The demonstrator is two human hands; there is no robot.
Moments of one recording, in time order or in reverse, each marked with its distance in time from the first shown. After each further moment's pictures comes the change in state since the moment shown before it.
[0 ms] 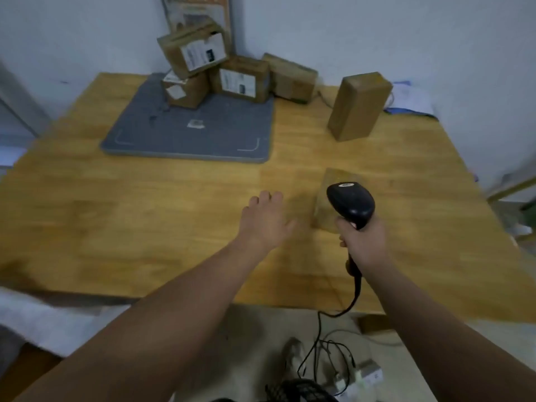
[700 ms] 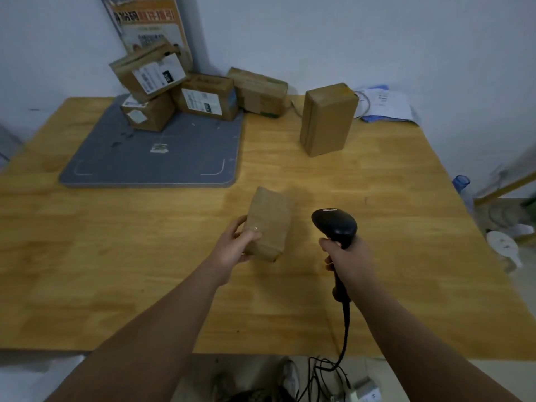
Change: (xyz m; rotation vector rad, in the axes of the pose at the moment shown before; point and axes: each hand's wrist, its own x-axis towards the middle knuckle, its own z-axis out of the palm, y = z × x) left_hand 0.056 0.014 0.035 -1.289 -0.164 -0.405; right_hand 0.072 0.033 -0.037 0.158 -0.076 0.175
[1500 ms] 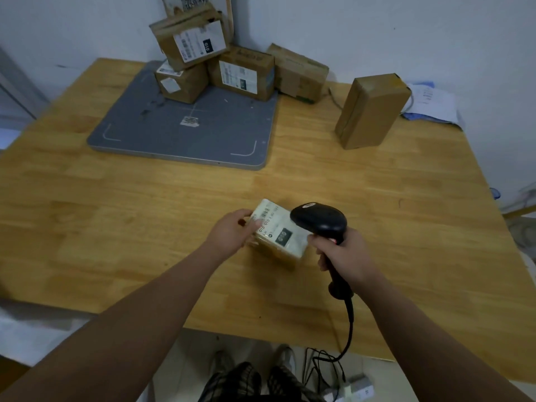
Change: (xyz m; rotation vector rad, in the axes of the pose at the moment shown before) left_hand 0.003 -0.013 -0.065 0.498 0.111 0.150; right_hand -0.019 -0.026 0.050 -0.176 -0.309 -0.106
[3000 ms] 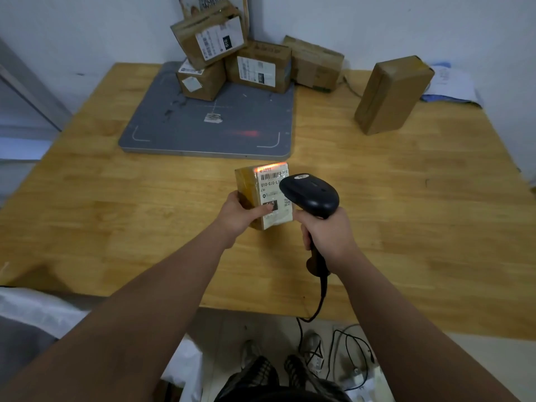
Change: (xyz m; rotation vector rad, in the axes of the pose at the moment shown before) left_hand -0.009 -0.017 -0.060 -0.273 0.066 -0.128; right_hand -0.023 -0.051 0.102 0.177 0.068 0.026
